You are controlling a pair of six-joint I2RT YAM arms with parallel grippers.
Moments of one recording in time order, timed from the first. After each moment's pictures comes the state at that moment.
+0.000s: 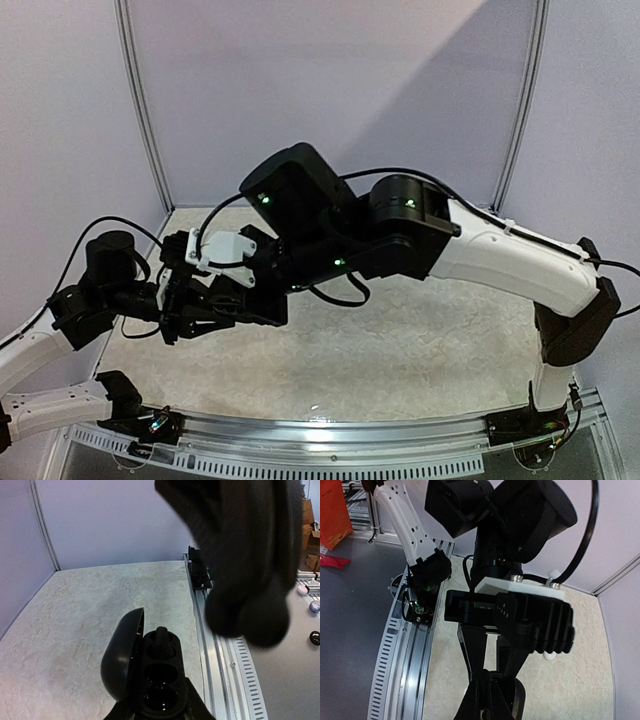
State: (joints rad) left arm -0.64 0.69 0.59 -0.23 0.85 0.32; right arm 1.40 1.98 2.24 -0.82 -0.05 -0.35
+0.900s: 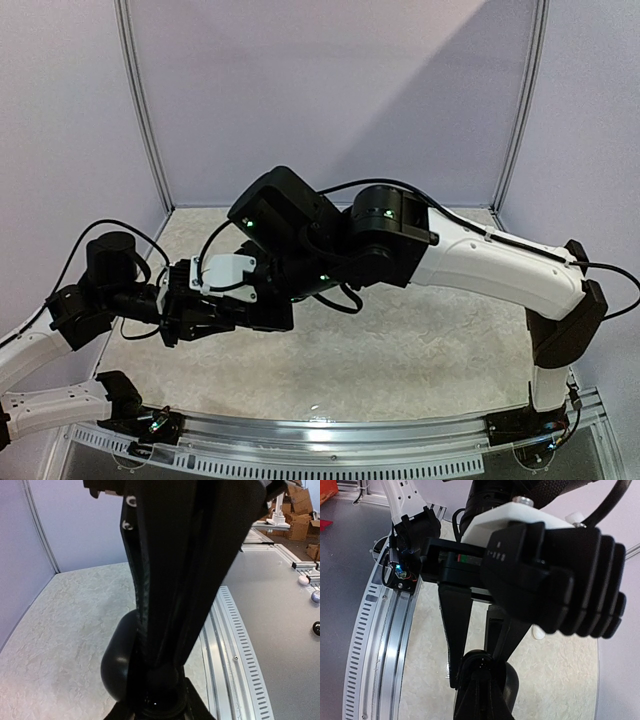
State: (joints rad) left arm -0.67 0.68 0.60 -0.27 0.82 0.38; right arm 1.40 2.04 2.26 -0.92 0.07 -0.45
